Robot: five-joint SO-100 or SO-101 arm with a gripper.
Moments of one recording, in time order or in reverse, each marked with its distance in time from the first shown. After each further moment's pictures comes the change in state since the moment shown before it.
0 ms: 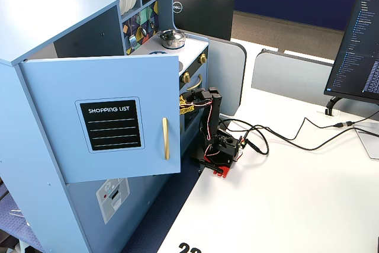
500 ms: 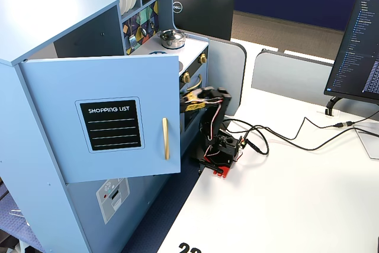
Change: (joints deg) arm -3.4 16.5 4.6 -0.5 -10.2
